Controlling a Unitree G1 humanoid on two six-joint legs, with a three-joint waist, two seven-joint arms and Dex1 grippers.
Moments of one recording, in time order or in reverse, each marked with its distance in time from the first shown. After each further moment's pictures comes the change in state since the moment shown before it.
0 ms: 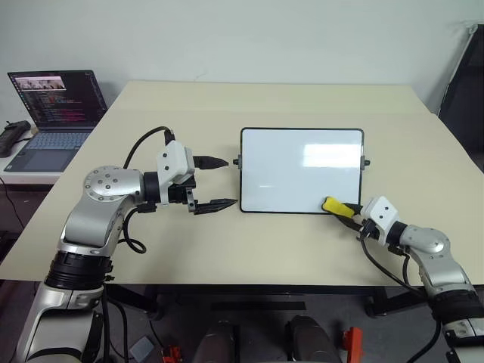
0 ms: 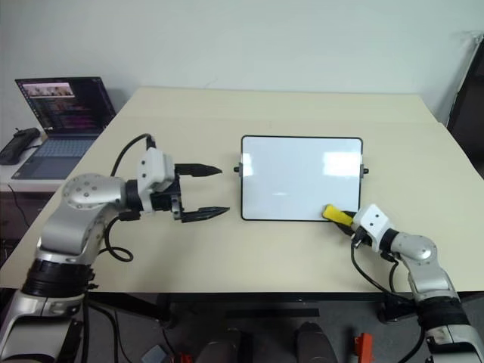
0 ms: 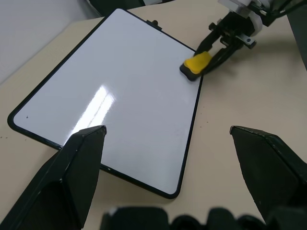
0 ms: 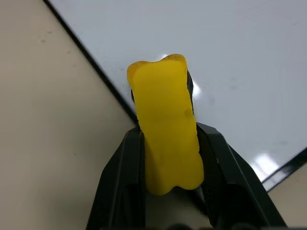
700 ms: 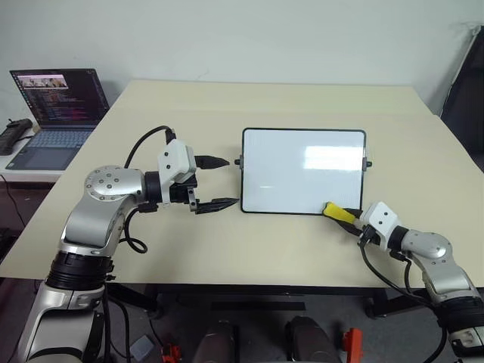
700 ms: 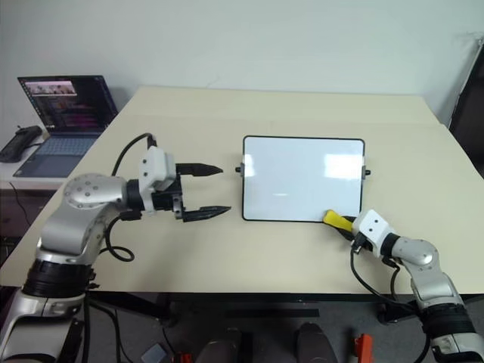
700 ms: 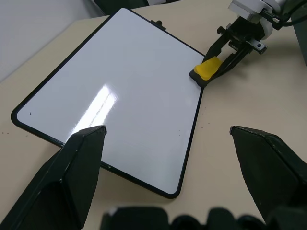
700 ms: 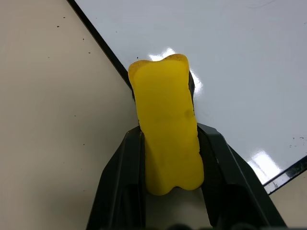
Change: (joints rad) left arm -0.005 -0.009 0.001 -0.018 -0.001 0.033 0.014; right arm 0.102 -0.019 0.035 -0.107 -0.013 0.043 0.024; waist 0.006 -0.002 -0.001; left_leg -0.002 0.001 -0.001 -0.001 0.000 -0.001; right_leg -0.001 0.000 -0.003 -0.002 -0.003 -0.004
